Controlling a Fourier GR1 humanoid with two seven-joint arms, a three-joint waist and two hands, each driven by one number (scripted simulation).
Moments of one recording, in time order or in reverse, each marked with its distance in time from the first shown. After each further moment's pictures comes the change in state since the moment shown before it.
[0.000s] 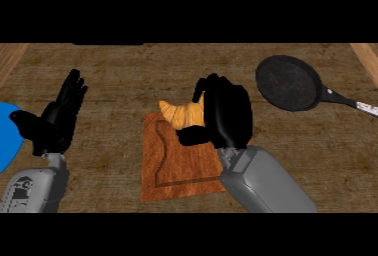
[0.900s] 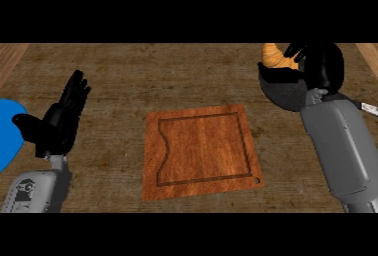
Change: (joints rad) left arm 0.012 -0.016 -0.010 -0.023 -0.010 -0.008 0.000; right arm -0.086 -0.252 -0.514 0.402 -0.205 -0.291 -0.436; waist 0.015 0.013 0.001
